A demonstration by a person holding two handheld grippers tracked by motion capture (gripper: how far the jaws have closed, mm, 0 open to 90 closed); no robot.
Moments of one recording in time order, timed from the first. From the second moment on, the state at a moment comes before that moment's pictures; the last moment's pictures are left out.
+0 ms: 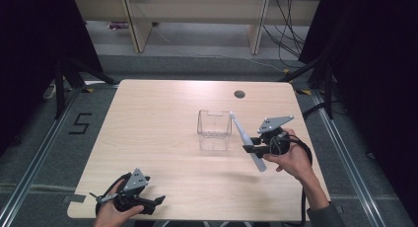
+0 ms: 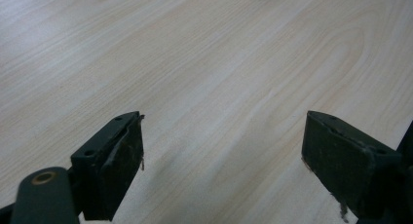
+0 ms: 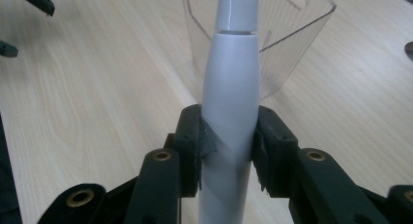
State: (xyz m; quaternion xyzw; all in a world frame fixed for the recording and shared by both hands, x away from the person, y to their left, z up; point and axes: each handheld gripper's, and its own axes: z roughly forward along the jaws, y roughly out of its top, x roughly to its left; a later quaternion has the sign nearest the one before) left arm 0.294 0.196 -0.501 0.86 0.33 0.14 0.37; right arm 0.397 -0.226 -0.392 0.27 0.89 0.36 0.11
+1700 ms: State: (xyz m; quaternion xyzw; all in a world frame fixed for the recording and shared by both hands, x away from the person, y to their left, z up) left arm 0.292 0.195 -0.501 0.85 0.34 0.13 0.37; right arm 0.471 -0.154 -0.324 0.27 0.83 0.46 0.14
